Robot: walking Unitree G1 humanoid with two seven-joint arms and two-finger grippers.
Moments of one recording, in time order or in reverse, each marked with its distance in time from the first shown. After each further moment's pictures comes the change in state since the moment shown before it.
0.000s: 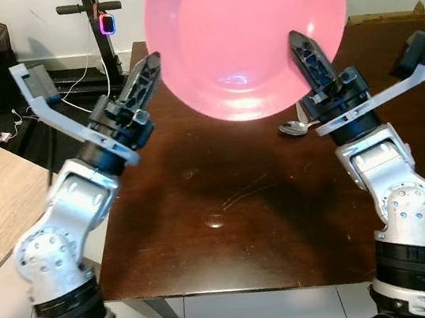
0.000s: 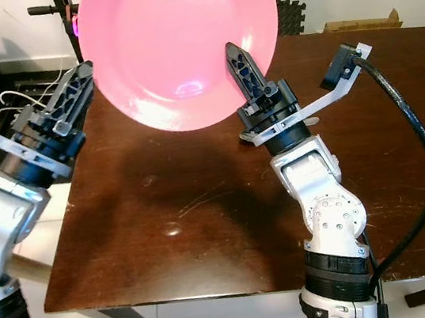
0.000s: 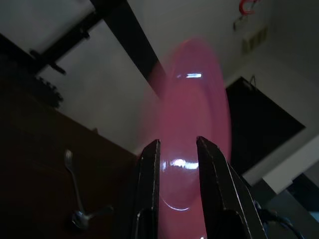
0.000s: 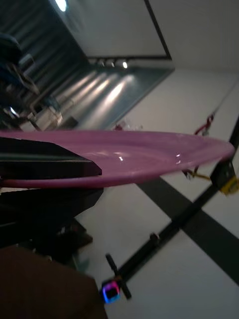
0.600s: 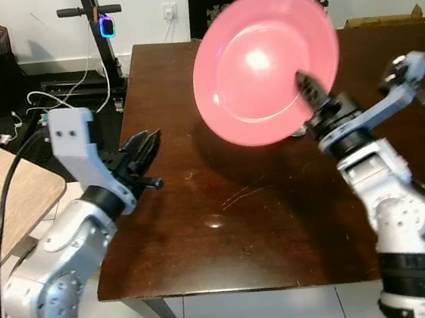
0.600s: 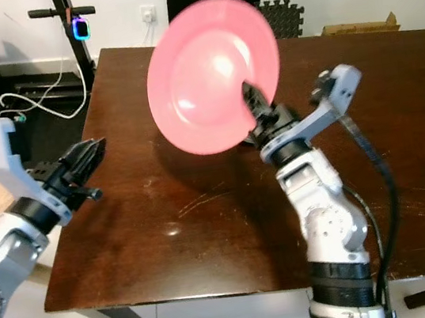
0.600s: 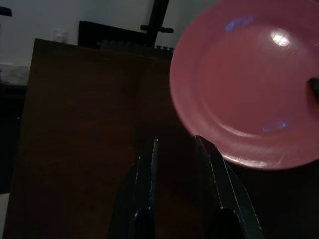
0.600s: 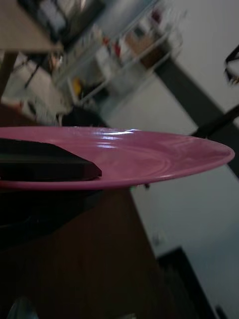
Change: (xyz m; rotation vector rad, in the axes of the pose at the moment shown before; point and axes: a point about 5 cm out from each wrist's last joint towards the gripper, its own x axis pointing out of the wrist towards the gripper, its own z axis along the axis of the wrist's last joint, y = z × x) left arm -0.034 0.029 -0.033 0.692 0.273 0.371; right arm -0.020 -0.040 -0.020 -0.370 0.120 -0.353
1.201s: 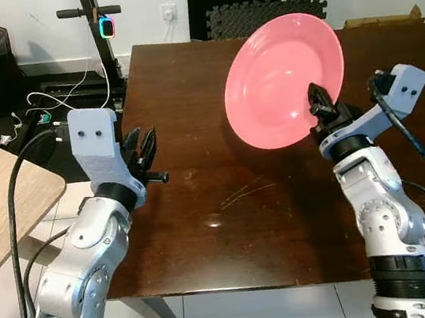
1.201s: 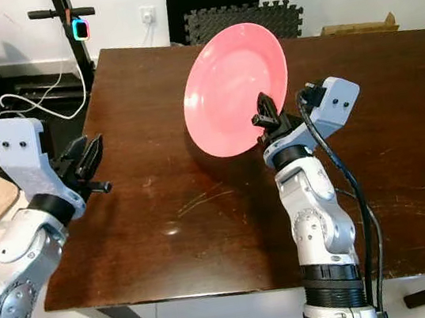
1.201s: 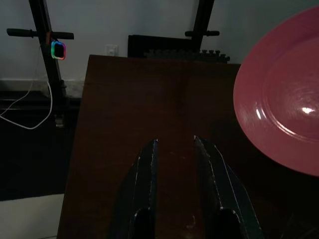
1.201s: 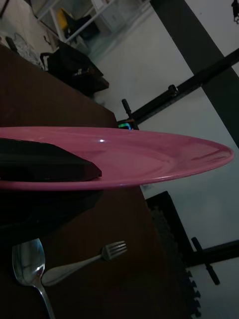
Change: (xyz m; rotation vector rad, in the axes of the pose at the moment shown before) left arm 0.012 0.001 -0.011 0.155 -0.025 0.174; right arm -0.001 -0.015 -0.001 -0.128 -0.048 -0.182
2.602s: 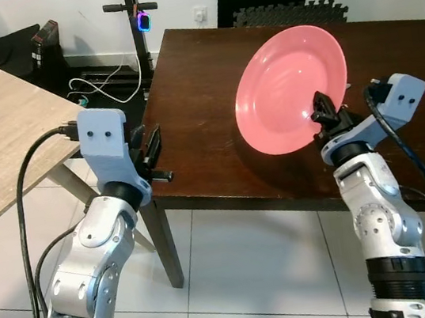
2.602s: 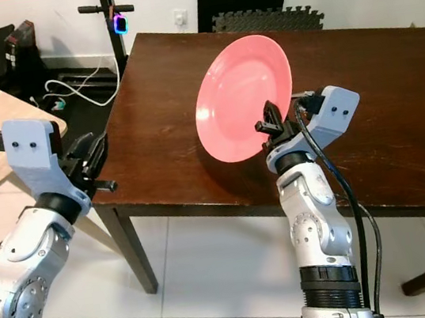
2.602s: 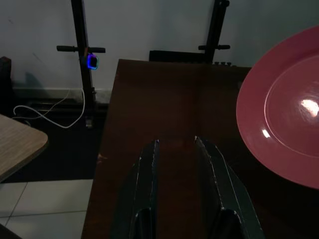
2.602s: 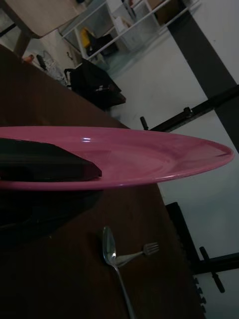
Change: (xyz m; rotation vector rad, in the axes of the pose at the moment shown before) left arm 0.003 -0.002 0.000 0.036 -0.034 0.003; right arm -0.001 -0.006 -0.011 -0.026 0.022 -0.039
